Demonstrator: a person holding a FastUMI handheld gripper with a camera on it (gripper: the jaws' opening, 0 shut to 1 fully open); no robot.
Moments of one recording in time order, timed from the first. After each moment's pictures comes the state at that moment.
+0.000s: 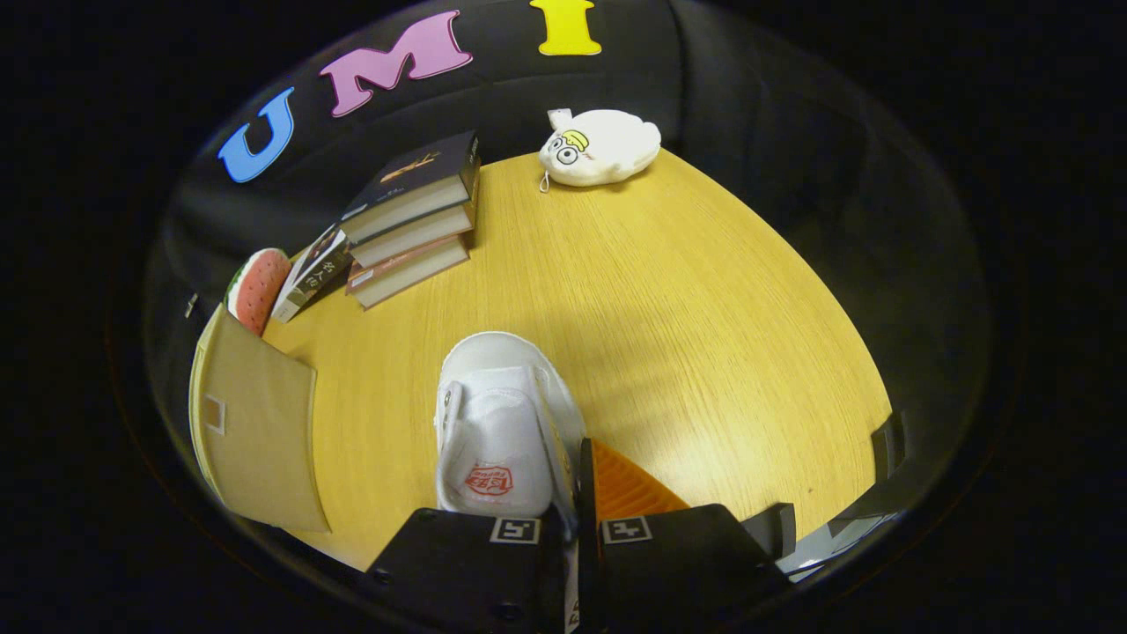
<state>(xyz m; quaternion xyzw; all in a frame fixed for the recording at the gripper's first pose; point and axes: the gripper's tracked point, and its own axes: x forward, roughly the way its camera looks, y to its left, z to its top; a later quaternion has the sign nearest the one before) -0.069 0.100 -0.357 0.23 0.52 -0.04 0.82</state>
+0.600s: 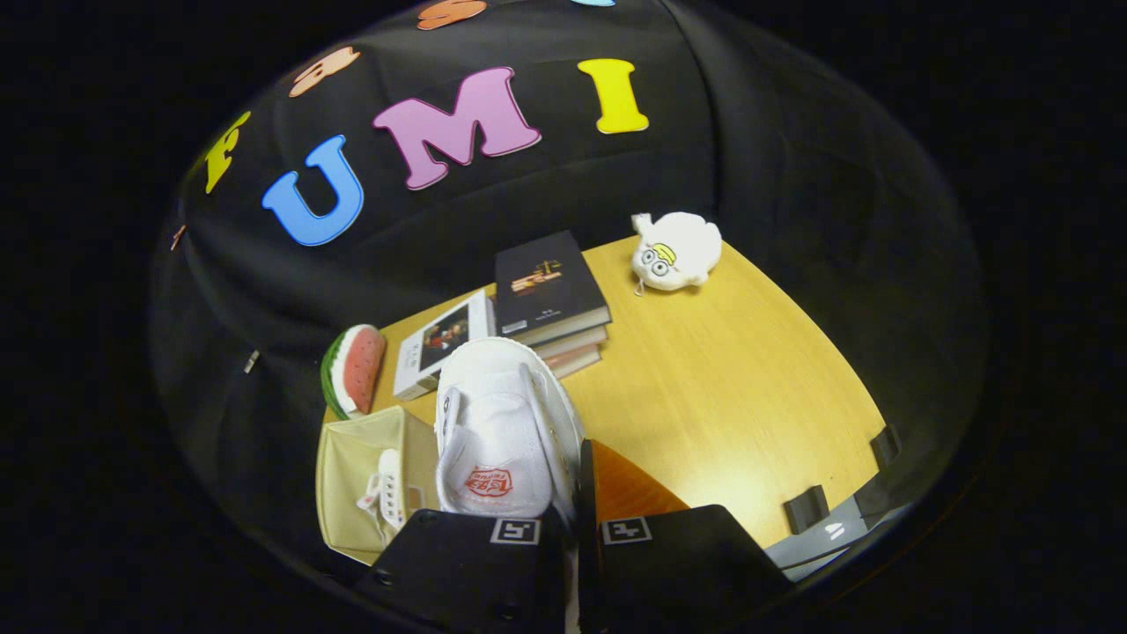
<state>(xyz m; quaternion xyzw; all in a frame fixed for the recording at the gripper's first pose) 0.000 0.193 -0.143 0.28 0.42 -0.01 0.86</state>
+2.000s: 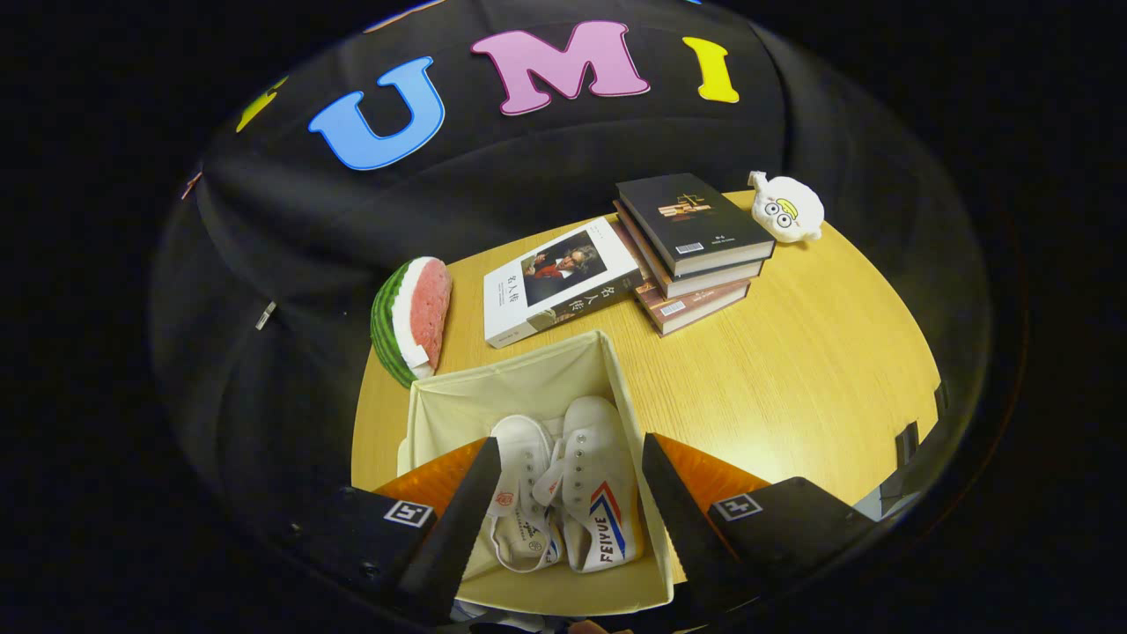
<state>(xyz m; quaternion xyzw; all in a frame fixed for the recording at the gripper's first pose) 0.015 0.407 -0.150 0.26 0.47 0.02 0.84</state>
